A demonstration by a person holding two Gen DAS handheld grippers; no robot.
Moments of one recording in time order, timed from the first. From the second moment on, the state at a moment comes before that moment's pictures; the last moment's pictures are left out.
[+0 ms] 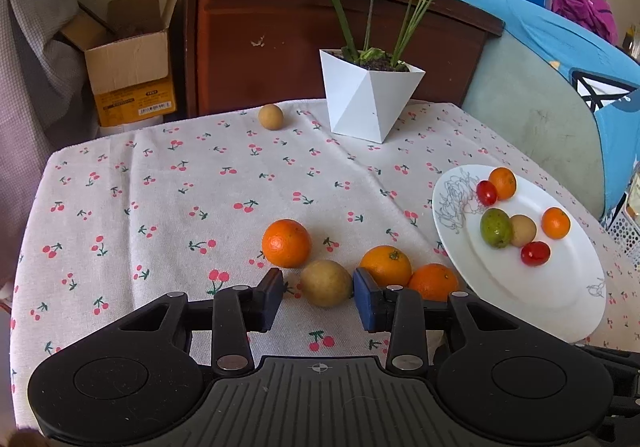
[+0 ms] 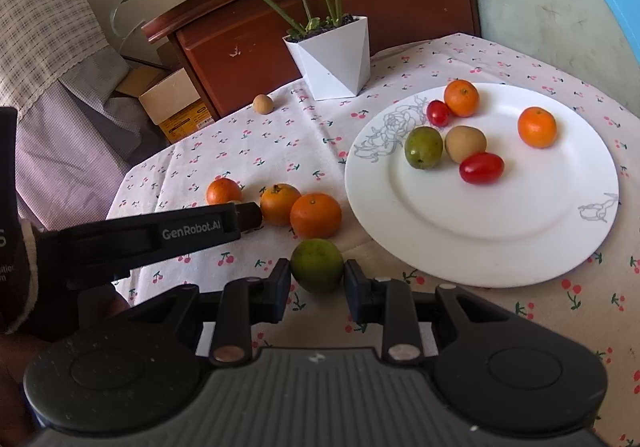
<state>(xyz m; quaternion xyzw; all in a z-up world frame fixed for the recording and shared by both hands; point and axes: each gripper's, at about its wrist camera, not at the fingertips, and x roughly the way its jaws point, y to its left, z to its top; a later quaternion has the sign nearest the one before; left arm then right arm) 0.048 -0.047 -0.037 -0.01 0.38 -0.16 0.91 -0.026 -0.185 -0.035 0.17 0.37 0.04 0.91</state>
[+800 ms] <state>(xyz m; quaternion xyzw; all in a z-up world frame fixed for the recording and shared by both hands) 0.045 -0.056 0.006 -0.08 0.34 -0.19 0.92 -0.030 -0.227 -0.001 0.20 0.30 -0.01 0.93</state>
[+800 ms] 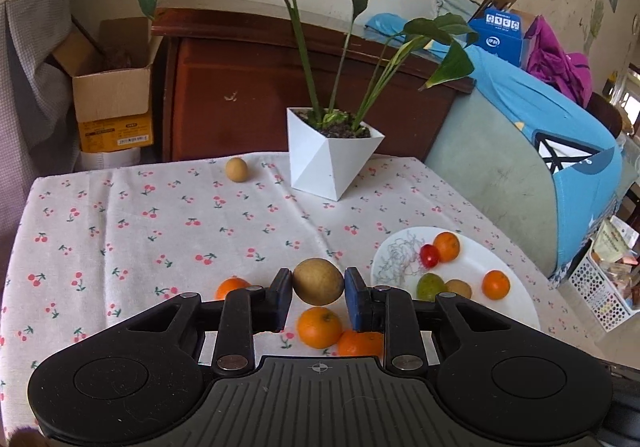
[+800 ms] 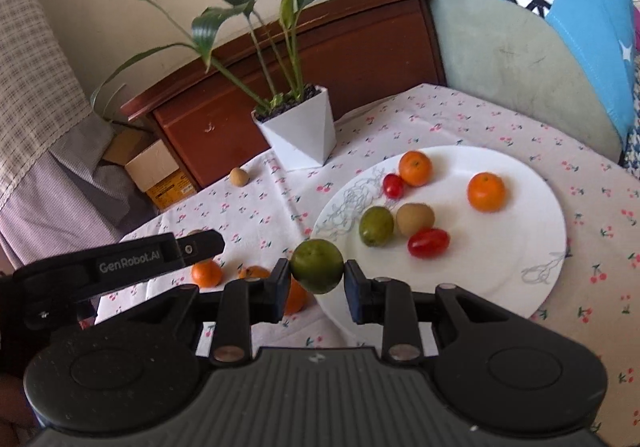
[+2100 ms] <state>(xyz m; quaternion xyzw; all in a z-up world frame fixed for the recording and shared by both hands) 0.029 -0.106 0.008 -0.02 0.36 -0.22 0.91 -0.044 -0.285 -0.008 0.29 0.31 -0.11 0.90</state>
